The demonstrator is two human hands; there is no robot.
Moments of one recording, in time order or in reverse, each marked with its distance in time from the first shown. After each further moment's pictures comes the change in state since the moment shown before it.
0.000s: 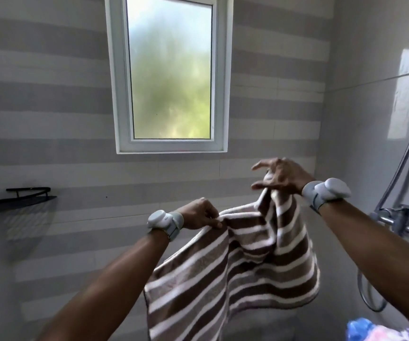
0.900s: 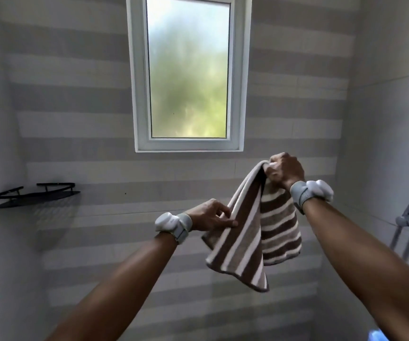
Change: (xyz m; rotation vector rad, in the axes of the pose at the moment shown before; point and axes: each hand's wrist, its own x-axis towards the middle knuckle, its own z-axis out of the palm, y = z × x) left_hand -0.024 0.004 0.000 -0.085 0.078 -0.056; right_hand 0.042 -0.029 0.038 0.257 0.300 0.334
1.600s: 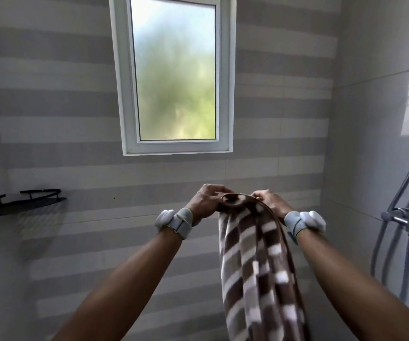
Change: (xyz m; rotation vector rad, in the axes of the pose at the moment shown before) left_hand 0.031 0.030 0.004 -0.608 0.233 -0.039; right_hand -0.034 0.064 0.044 0.240 -0.477 -0.176
